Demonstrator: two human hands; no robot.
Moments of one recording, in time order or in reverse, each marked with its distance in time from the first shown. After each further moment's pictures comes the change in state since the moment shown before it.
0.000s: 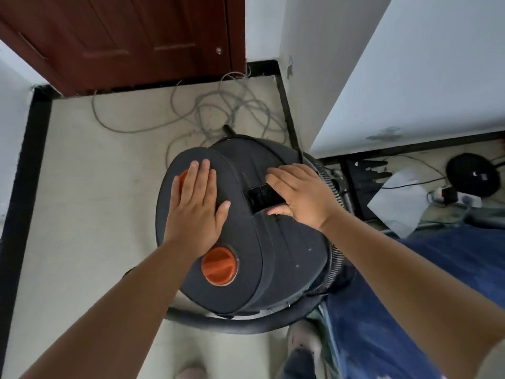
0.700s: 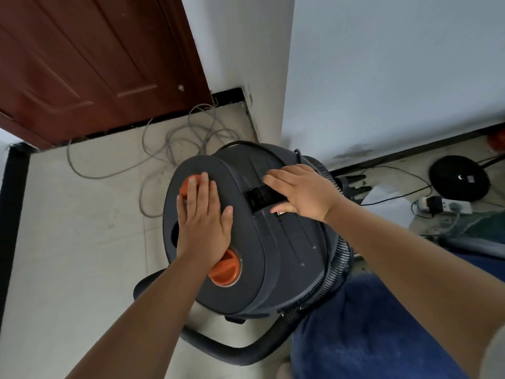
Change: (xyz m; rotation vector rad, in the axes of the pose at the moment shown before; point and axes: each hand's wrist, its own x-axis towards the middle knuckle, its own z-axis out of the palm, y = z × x) left_hand 0.115 0.141 -0.004 -0.062 -0.206 -0.140; right_hand -0.040 0.166 -0.019 0.018 0.053 -0.033
